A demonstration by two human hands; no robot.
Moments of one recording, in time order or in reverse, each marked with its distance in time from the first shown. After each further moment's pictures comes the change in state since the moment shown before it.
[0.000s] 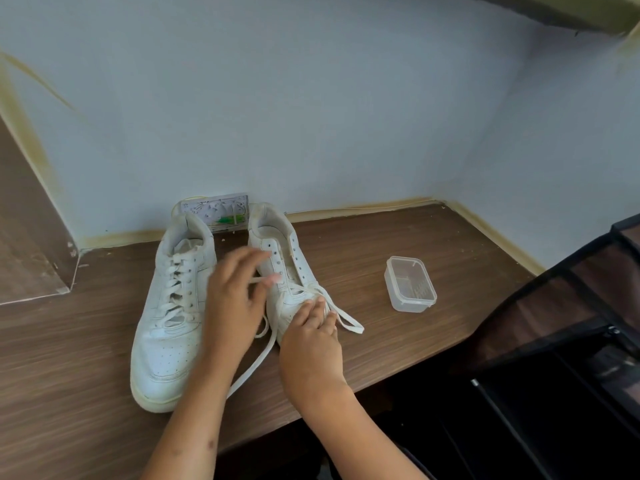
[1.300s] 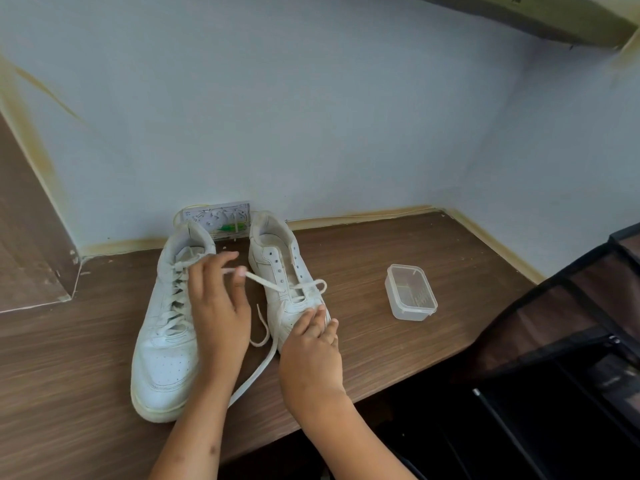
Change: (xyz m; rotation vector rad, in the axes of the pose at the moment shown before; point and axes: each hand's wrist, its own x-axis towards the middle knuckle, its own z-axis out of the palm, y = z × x) left_hand 0.001 0.003 -0.002 0.000 0.292 -0.149; right_hand 0.001 -0.002 0.000 0.003 -0.002 0.014
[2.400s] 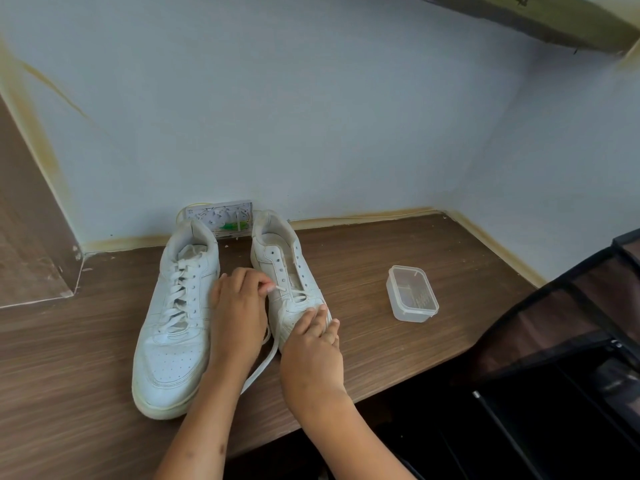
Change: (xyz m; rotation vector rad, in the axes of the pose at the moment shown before) left_hand -0.011 -0.017 0.013 0.219 -0.273 0.189; right_hand 0.000 -0.001 0.001 -0.017 0.002 -0.009
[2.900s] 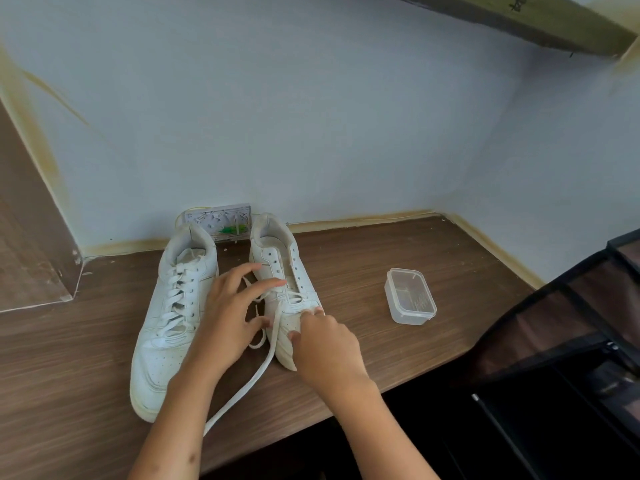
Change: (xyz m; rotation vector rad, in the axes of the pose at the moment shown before) left_hand 0.007 -0.010 -0.021 -0.212 -0.340 -0.021; right_hand -0.001 0.024 -0.029 0.217 0.135 -0.112
